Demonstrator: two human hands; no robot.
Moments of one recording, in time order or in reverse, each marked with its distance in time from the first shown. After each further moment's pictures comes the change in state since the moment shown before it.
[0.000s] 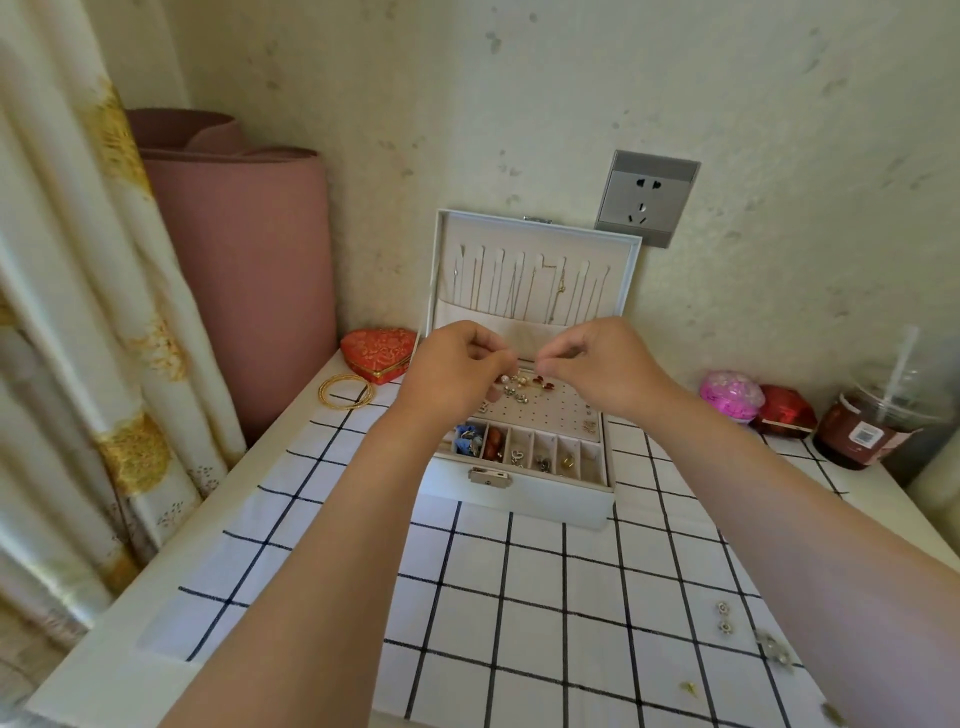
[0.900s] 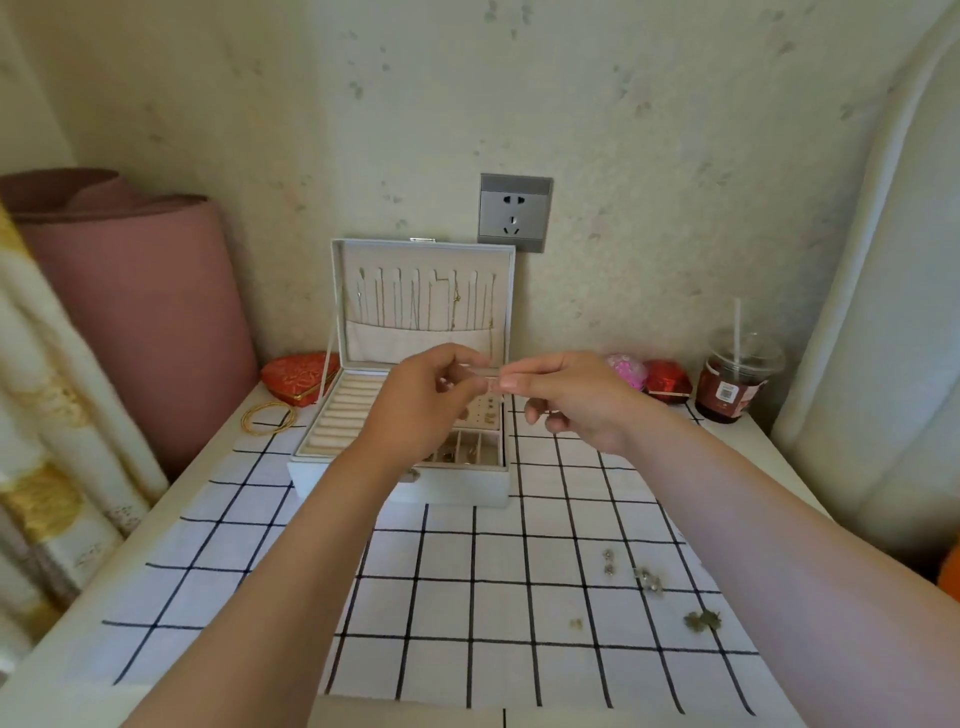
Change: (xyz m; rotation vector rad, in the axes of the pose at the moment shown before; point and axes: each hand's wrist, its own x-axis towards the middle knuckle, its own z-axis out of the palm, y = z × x) left_hand -0.041 0.032 0.051 0.073 -0.137 0.236; right_hand -0.077 0.011 -0.060 0.627 -0.075 0.392
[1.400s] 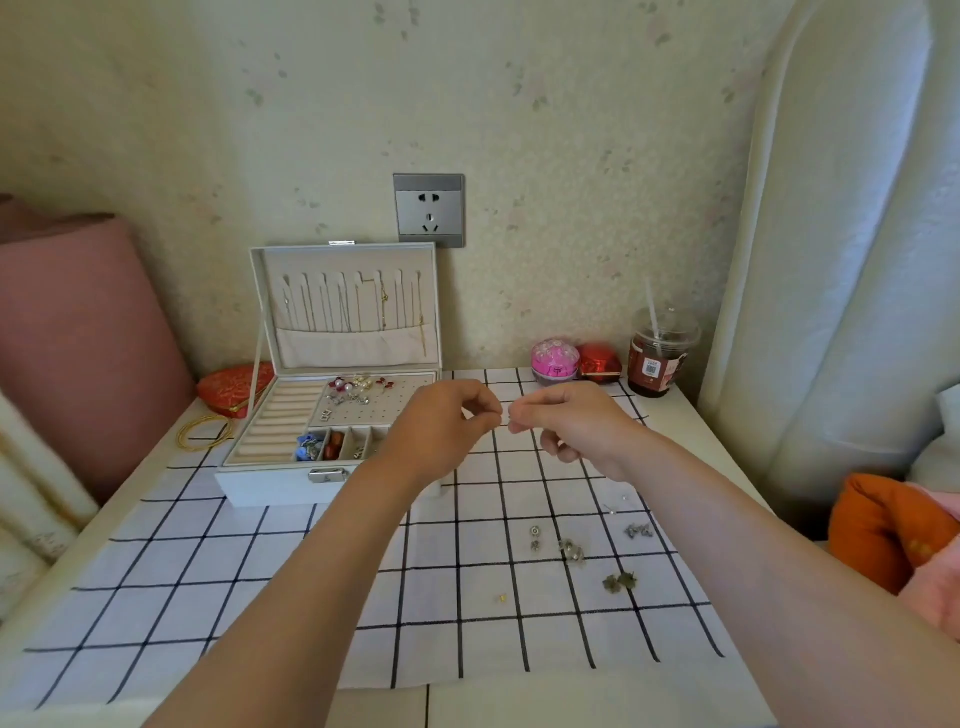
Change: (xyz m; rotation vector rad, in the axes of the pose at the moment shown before) left_hand -0.003 0.021 0.081 0.283 -0.220 0.048; right_hand -0.044 0.048 -0.067 -0.096 0.103 0.057
